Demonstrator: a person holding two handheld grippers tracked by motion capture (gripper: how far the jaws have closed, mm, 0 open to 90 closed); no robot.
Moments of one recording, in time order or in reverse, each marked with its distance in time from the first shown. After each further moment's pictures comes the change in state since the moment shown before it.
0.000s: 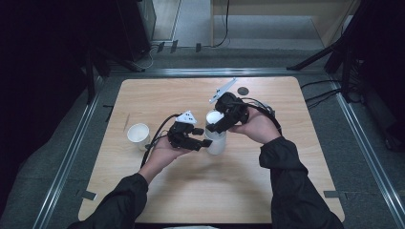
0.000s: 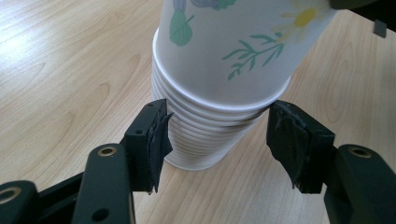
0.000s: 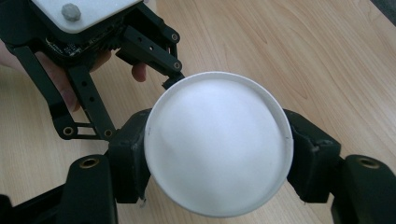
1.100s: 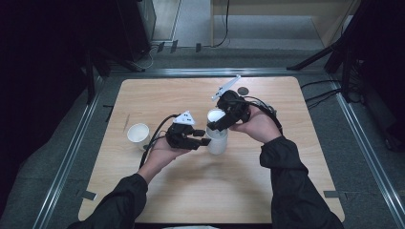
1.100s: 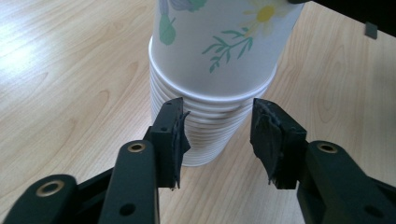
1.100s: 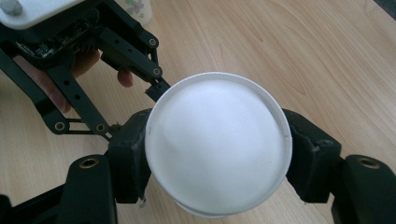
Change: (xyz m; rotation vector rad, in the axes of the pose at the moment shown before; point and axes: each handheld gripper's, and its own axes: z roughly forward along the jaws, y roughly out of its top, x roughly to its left) left arm -0.005 0.000 -0.007 -0.027 0.004 0.029; right arm -0.006 -0.001 -0.002 -0.009 0.006 0.052
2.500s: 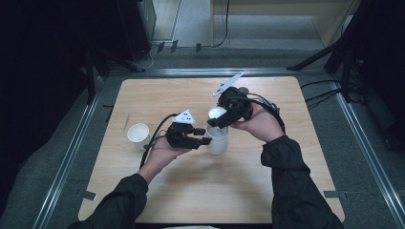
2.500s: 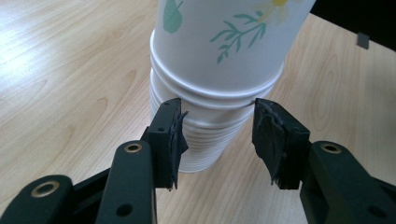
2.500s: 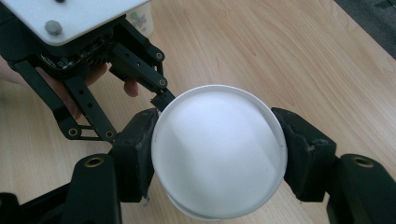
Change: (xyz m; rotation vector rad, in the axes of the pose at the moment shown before) left arm 0.000 0.003 -0.003 -0.024 -0.020 -0.023; right arm 0.005 0.007 -0.017 -0.036 -0.022 -0.023
